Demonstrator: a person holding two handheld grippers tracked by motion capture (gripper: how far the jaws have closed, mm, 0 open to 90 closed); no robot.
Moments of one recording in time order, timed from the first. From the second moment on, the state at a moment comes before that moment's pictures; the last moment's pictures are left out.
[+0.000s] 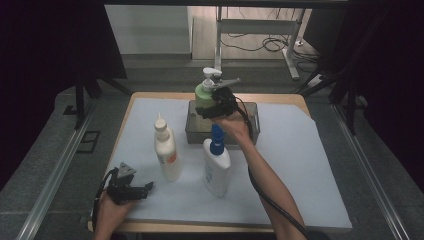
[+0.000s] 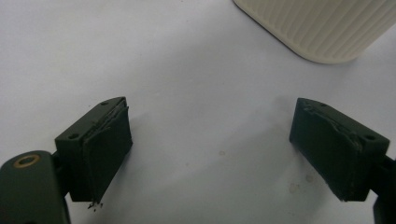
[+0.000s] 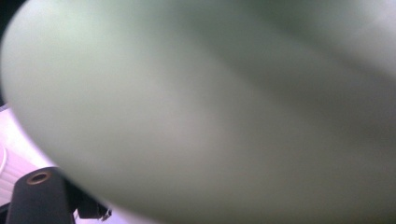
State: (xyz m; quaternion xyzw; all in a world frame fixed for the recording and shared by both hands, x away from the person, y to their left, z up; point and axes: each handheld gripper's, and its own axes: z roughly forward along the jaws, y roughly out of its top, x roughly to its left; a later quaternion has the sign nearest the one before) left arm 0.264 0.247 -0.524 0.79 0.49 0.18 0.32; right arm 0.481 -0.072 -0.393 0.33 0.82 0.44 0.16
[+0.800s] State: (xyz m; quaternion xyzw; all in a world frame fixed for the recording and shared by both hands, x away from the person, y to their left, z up) left arm 0.264 0.247 -0.524 0.79 0.49 0.18 0.32; right arm 0.483 -0.048 -0.428 0.31 0.83 0.43 0.15
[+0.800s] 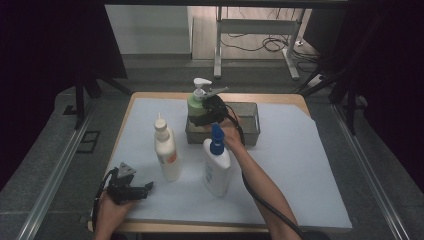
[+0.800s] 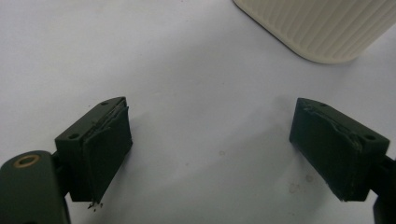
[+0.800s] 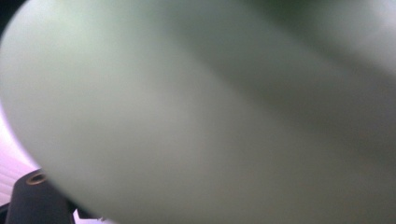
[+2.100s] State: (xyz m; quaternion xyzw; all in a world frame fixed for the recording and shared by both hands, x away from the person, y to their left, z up) left arm 0.265 0.247 -0.524 0.79 0.49 0.18 0.32; right arm 0.481 -0.045 -0.434 0.30 0.84 0.43 0.14
